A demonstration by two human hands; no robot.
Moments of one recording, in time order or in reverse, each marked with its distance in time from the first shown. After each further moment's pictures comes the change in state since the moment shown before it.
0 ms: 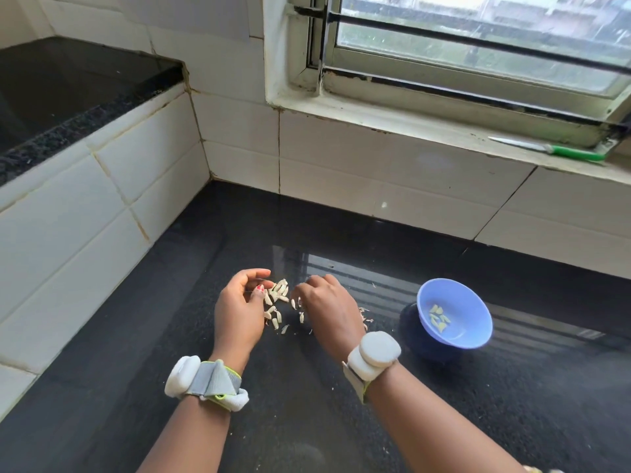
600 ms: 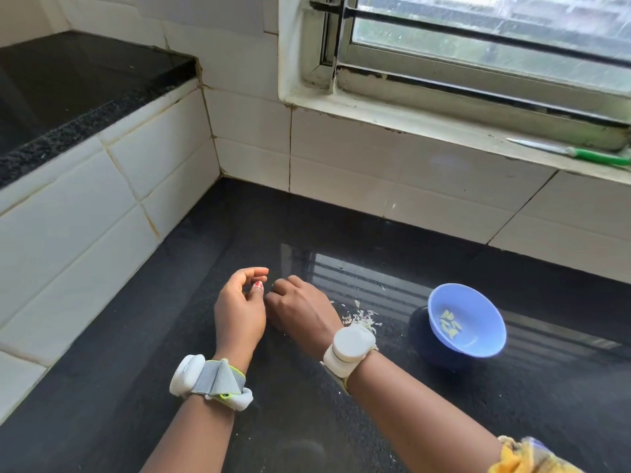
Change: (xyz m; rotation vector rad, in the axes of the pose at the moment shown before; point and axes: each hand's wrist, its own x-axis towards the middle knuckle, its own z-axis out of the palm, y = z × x) left_hand 0.006 -0.007 -0.002 0.018 0.108 -0.038; right_hand 0.025 -0.027 0.024 -0.020 0.080 -0.321
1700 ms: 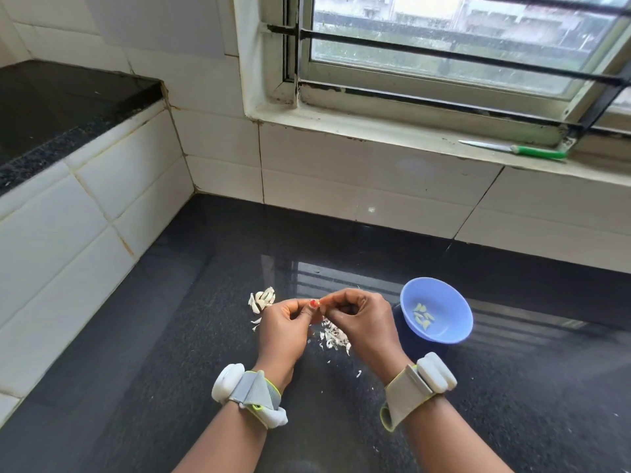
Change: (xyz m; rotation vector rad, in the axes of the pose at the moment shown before) left_hand -0.051 0.031 0.054 -0.184 -0.338 -0.153; right_hand -0.085 0.031 -0.061 0.849 0.318 0.793
